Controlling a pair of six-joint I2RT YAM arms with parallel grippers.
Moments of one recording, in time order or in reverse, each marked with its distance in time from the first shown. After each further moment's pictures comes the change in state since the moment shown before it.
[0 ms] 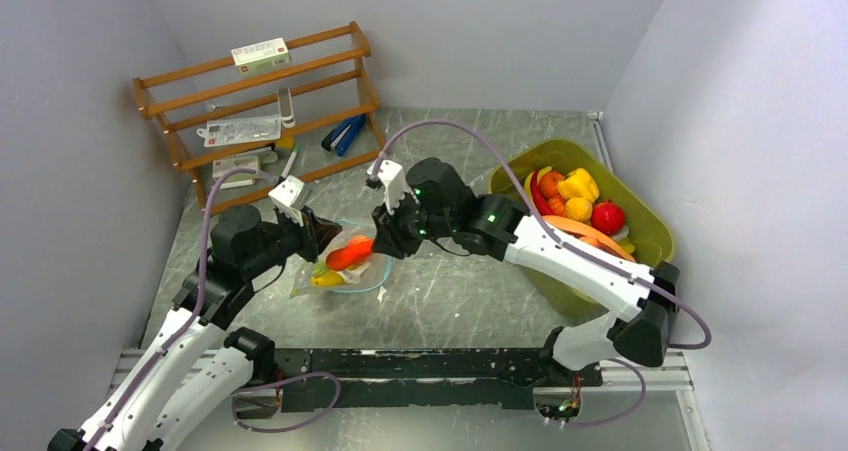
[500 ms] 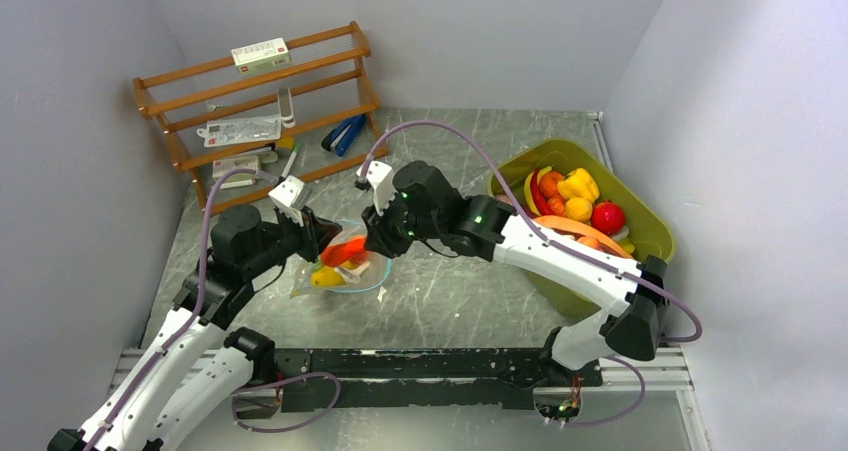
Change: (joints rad) left arm 0.000 0.000 0.000 0.000 0.000 0.000; right arm 0.047 0.062 0.032 0.019 0.087 -0.005
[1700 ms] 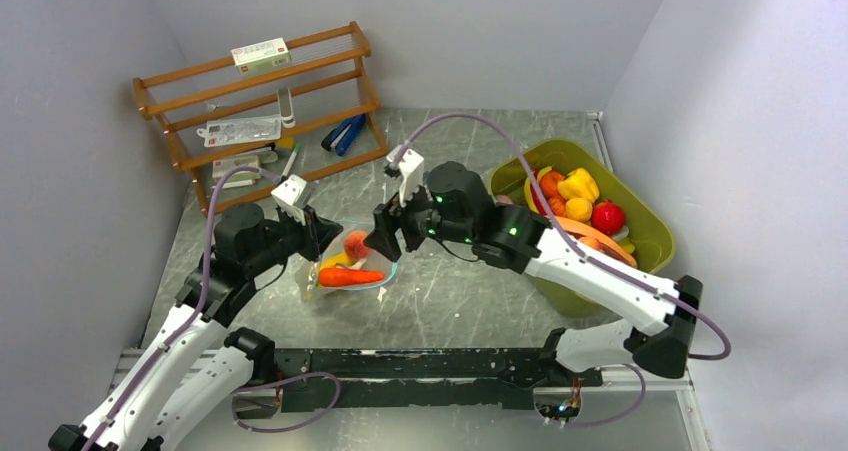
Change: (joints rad) left arm 0.000 0.020 0.000 0.000 0.000 0.000; right arm 0.001 -0.132 -0.074 0.105 0.046 0.106
